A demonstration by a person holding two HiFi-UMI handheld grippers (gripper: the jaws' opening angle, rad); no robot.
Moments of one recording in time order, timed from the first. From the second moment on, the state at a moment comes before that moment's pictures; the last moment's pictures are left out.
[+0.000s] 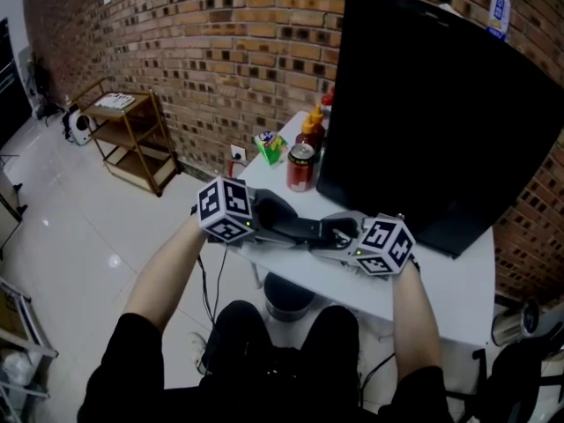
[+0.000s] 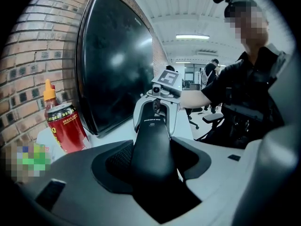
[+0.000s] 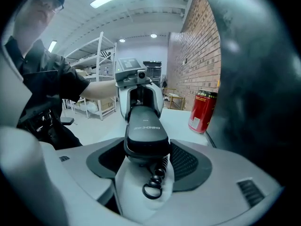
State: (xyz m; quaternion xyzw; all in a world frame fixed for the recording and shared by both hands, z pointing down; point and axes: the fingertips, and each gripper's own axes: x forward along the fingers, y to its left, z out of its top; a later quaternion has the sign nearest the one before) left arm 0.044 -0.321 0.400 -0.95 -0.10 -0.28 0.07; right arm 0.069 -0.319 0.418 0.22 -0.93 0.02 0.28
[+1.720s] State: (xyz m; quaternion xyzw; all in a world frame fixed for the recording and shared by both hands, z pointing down) left arm -0.085 -0.337 0.273 -0.98 0.09 0.16 0.00; right arm 0.120 -0.240 0.312 0.31 -0.95 -0.06 0.04
